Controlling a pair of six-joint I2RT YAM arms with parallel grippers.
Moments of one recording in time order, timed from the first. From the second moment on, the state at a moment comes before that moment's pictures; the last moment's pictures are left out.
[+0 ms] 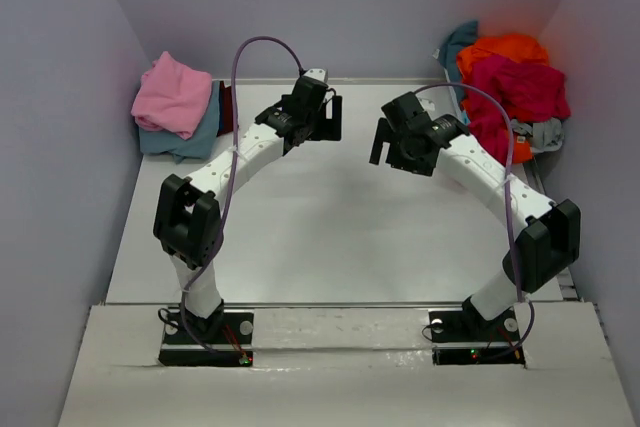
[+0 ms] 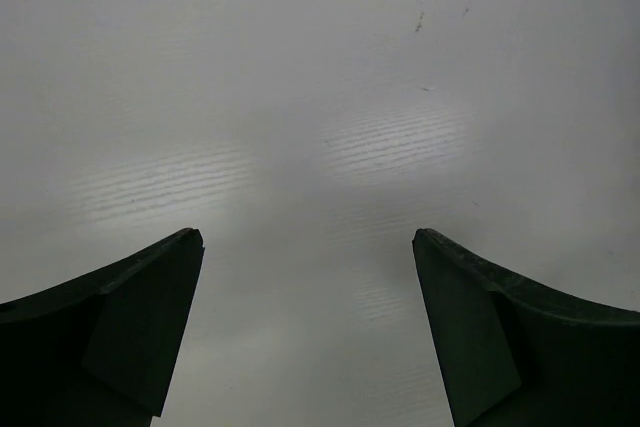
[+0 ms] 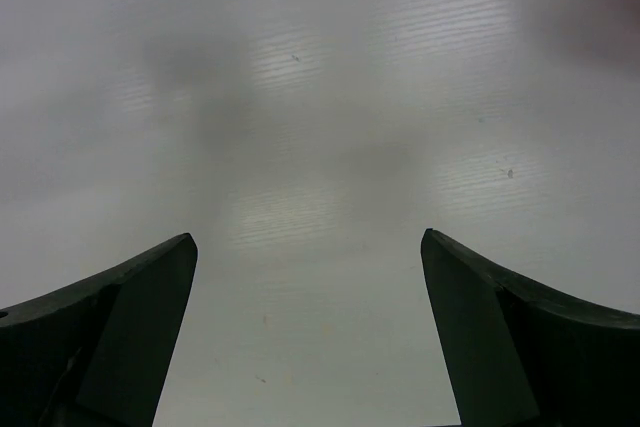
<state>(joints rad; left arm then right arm) -0.60 1.82 1.62 -0.49 -0.21 -0.38 0.54 1.59 1.50 -0.93 0.33 0.70</state>
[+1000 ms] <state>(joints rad) -0.60 1.82 1.62 -0.49 -0.19 -0.38 0.47 1.58 1.50 -0.91 0.40 0.66</state>
